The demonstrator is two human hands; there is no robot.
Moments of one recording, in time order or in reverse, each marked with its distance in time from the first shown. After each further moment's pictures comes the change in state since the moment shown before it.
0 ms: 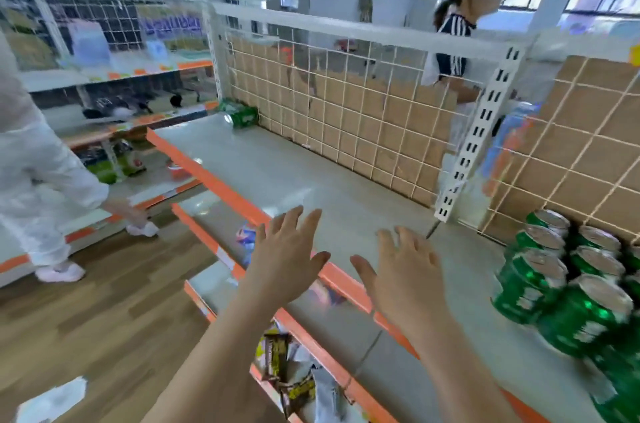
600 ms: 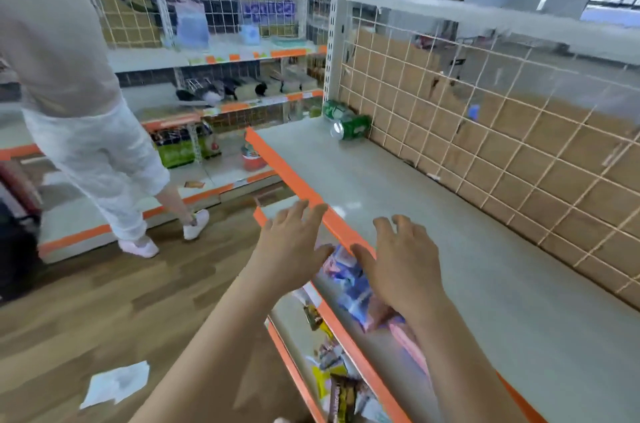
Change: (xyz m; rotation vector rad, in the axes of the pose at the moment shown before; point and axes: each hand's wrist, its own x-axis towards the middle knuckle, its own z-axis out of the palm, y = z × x) left_hand 0.108 -0.260 -0.032 -0.035 -0.001 -0.172; right_hand 0.179 -0.231 0.104 0.018 -0.093 -0.240
